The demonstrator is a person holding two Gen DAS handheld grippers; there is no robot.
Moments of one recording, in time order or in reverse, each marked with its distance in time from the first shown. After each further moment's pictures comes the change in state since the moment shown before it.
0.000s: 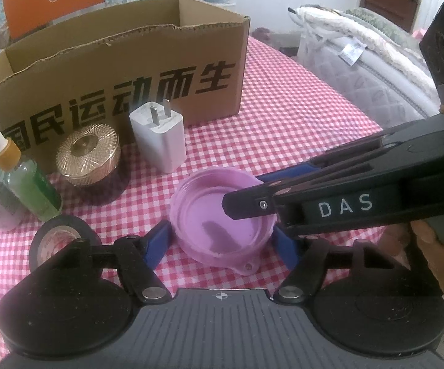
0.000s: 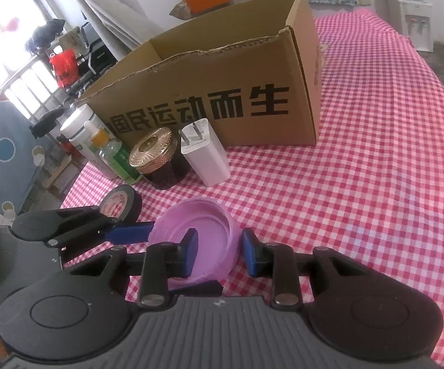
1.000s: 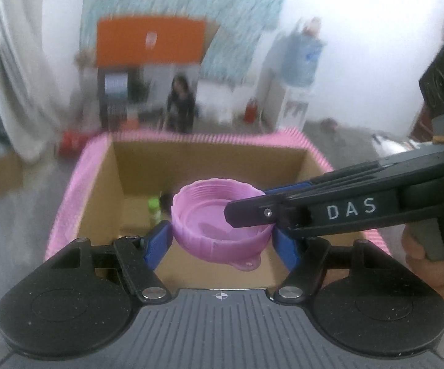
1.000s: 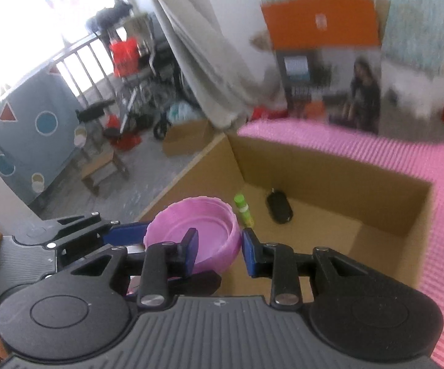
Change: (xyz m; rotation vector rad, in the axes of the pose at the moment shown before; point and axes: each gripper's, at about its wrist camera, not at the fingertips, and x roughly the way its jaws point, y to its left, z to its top) left arm -0.054 0.137 0.126 -0.318 -0.200 0.135; right arm 0.041 0.076 0.219 -0.246 0.040 0.153
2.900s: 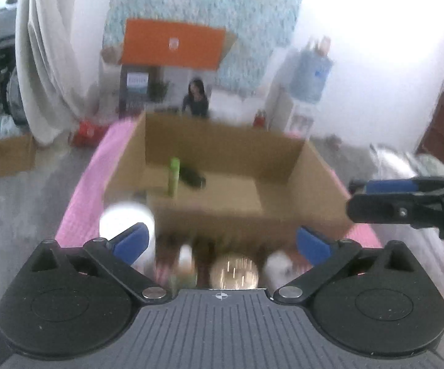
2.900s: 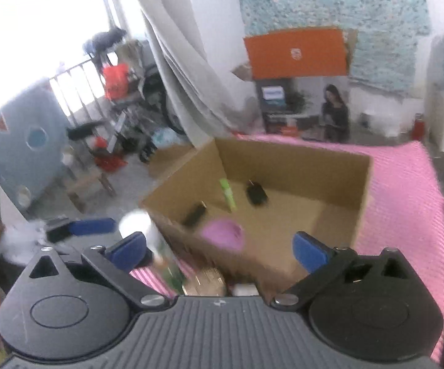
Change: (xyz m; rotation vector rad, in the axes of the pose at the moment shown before) left arm -0.075 0.000 -0.073 -0.055 -0.077 0.016; right arm -0.095 0.026 -0.094 -0.050 -0.162 -0.131
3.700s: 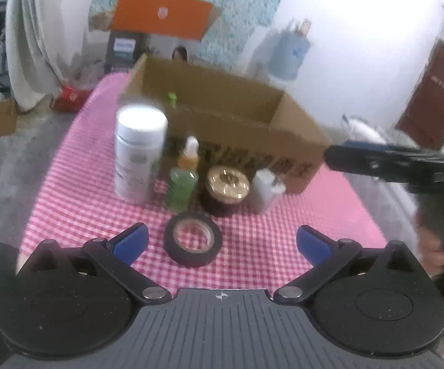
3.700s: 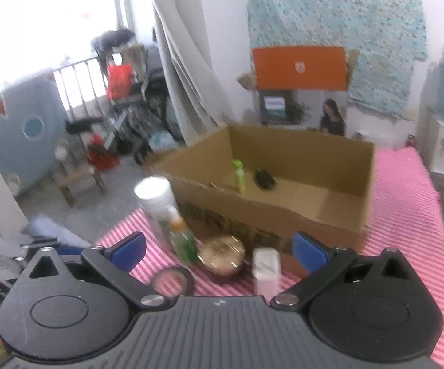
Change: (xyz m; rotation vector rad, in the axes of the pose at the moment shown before) left arm -0.054 0.037 -0.076 -0.041 0.042 -0.126; right arm -0.008 0.048 -0.065 -0.058 -0.107 -0.016
